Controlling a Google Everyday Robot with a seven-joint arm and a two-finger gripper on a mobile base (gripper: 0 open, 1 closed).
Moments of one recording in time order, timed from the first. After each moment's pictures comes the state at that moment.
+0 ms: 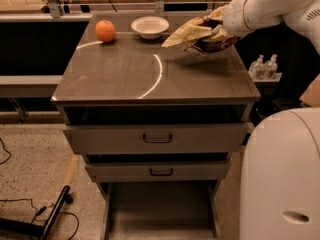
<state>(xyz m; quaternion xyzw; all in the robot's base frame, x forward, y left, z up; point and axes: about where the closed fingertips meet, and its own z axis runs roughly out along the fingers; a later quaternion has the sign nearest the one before) 0.796 -0.163 0.944 -0.69 0.52 -0.11 0.50</state>
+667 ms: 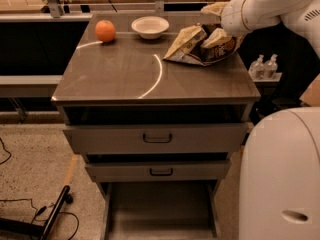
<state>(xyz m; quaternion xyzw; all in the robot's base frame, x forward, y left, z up) 0.798 -0.157 0.940 -0.69 0.51 -0.10 0.50</state>
